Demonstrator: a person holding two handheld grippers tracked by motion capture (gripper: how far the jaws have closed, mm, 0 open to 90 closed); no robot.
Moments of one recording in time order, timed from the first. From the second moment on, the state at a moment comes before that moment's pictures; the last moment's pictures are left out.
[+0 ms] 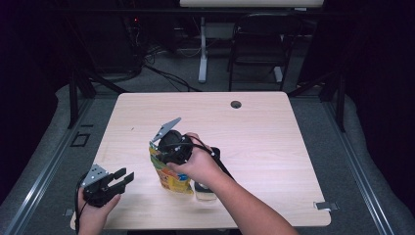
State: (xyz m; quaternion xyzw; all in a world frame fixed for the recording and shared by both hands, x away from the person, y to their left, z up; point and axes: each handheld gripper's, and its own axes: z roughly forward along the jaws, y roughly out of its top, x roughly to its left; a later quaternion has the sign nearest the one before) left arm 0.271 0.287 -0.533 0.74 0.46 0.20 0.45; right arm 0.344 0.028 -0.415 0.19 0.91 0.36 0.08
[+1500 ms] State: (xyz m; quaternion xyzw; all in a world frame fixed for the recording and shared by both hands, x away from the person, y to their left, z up) left arm 0.271 0.285 -0.534 0.75 0.45 0.20 0.45; right arm 0.330 0.029 -0.407 0.14 0.91 0.36 0.12
